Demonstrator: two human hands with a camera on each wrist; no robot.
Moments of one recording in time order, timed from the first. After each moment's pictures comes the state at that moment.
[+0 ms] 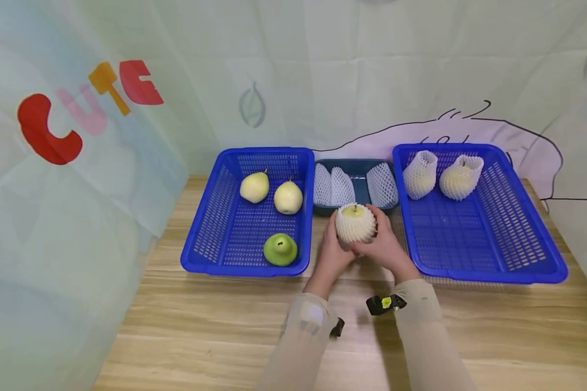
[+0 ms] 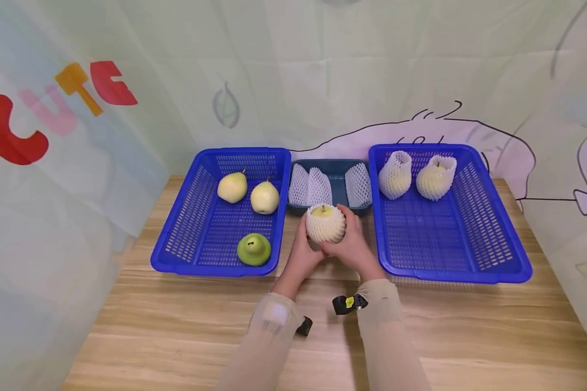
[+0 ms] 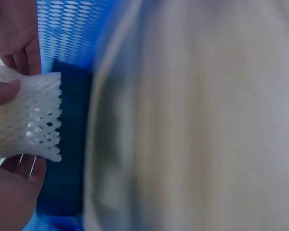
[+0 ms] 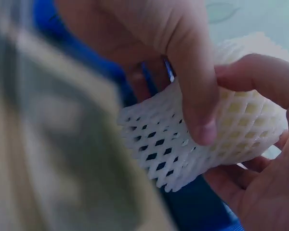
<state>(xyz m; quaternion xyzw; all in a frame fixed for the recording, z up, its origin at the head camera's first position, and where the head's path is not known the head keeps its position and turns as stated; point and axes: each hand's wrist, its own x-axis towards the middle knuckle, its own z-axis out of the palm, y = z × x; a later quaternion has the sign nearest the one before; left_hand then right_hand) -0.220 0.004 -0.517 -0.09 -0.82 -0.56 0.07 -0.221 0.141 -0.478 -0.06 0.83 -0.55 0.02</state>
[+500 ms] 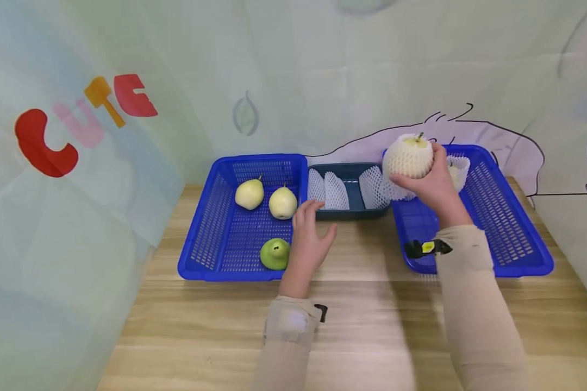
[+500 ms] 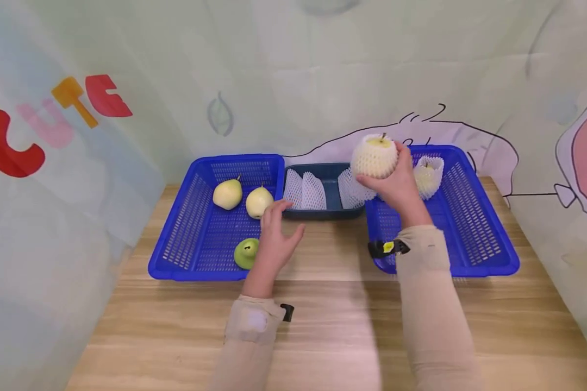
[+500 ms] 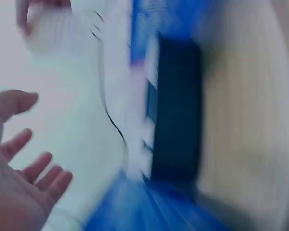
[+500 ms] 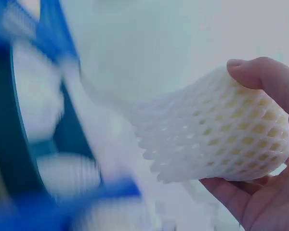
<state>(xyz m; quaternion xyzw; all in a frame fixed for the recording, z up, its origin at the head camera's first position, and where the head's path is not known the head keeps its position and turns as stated) -0.209 -0.027 -0.443 -0.13 -0.86 -0.46 0.18 -0.259 0.217 -0.371 0.03 0.83 -0.54 -0.10</state>
